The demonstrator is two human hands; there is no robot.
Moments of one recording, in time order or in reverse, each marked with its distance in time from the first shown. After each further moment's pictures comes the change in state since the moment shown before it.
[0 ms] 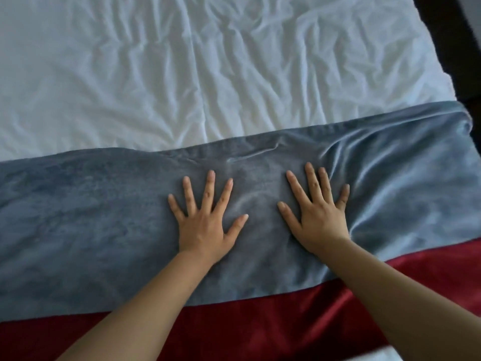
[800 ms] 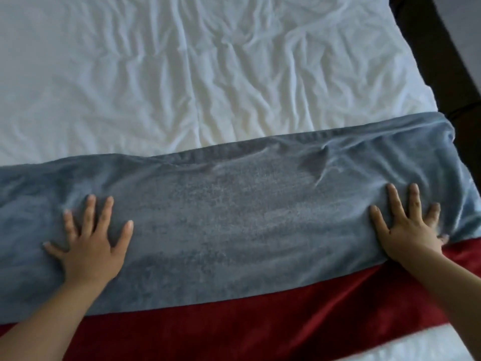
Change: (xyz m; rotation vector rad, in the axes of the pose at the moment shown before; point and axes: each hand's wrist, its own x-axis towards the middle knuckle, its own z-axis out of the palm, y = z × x) left_hand -0.049 -0.188 -0.004 -0.042 -0.009 -0.440; right_hand -0.035 0.171 -0.036 0.060 -0.185 0.526
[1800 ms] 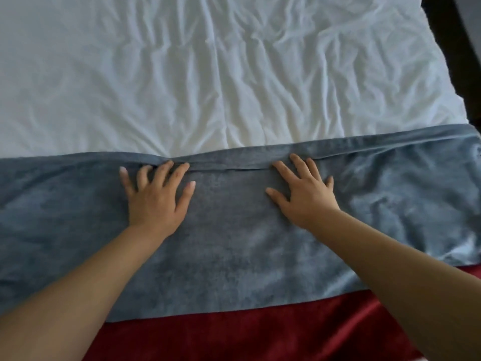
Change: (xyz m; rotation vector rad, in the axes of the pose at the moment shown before) left_hand 0.053 0.101 -0.033 0.026 0.210 0.371; right_hand -0.030 -0.253 0.002 -0.096 0.013 -0.566
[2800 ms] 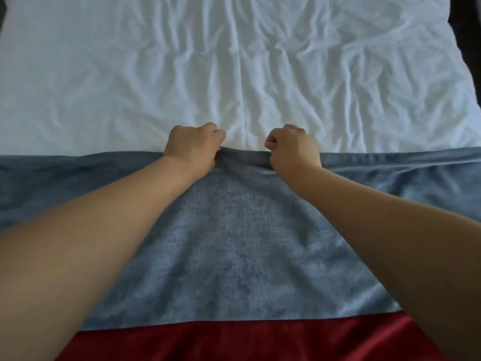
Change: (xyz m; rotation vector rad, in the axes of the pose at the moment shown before) left_hand 0.114 0.026 -0.062 0.113 -0.107 0.287; right_hand 0.082 -0.083 -0.065 0.147 0.217 -0.062
